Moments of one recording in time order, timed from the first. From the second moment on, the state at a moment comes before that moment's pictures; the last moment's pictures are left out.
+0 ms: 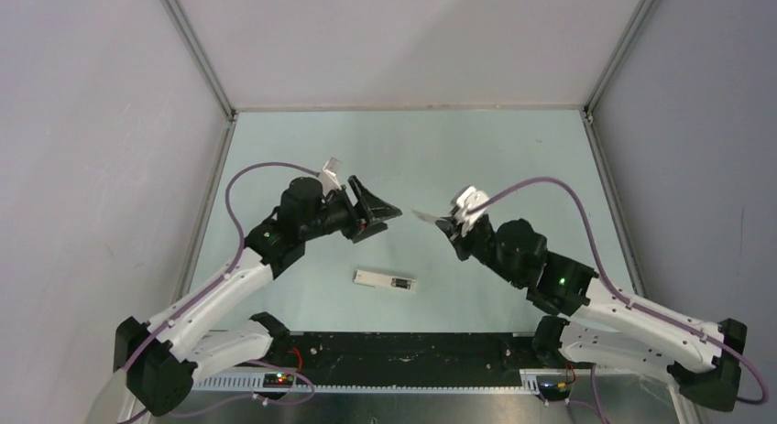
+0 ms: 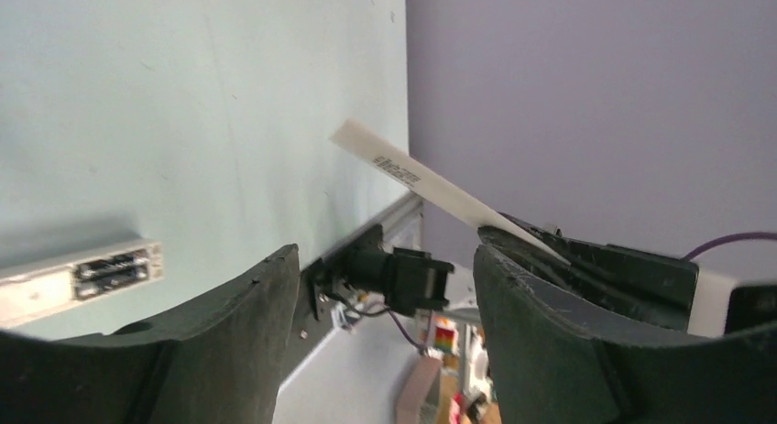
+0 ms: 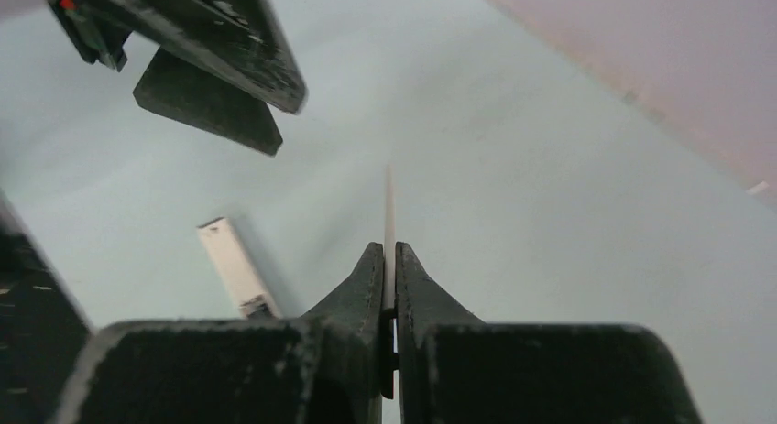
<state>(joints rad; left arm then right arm) -0.61 1.02 0.78 -0.13 0.39 -1.19 1.11 0.80 0.74 -0.08 0.35 -0.17</state>
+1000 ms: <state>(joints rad) -0.59 0.81 0.49 -0.64 -0.08 -0.92 0.70 0.71 0.49 -0.26 -0.35 1.93</state>
